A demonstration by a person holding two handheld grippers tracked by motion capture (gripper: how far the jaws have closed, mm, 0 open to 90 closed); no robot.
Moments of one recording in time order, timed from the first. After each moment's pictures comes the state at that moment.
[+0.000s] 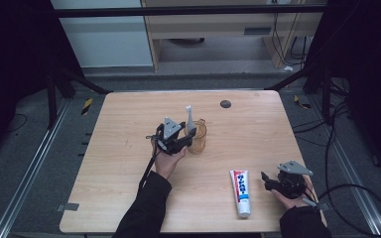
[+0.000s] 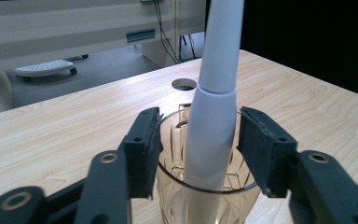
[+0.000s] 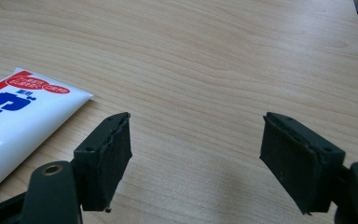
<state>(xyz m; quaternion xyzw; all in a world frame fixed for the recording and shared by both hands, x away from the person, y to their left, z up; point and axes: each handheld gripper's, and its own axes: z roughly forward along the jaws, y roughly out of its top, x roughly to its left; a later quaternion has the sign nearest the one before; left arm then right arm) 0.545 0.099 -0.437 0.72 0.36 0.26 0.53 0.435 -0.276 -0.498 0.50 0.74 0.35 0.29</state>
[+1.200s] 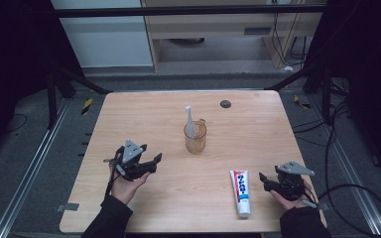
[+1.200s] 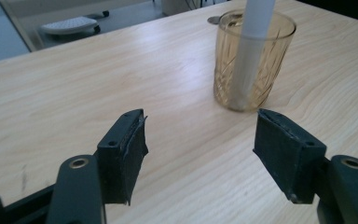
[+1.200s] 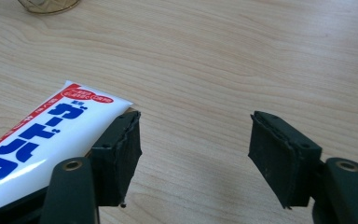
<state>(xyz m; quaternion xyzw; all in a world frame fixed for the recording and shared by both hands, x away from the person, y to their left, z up) 0.465 0.208 -0.436 0.76 0.40 0.26 0.45 0.427 -0.268 -0.485 0.50 0.74 0.37 0.26</state>
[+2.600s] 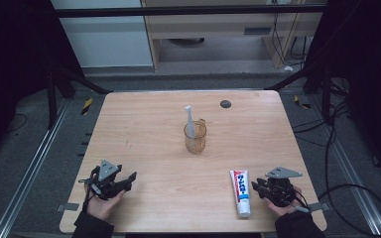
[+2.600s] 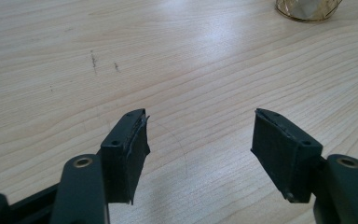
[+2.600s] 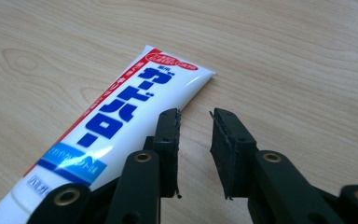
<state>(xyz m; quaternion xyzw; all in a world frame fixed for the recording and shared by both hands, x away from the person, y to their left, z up) 0.436 0.273 -0.478 0.76 0.46 0.26 0.38 0.413 -0.239 -0.482 0.48 0.78 0.35 0.18</state>
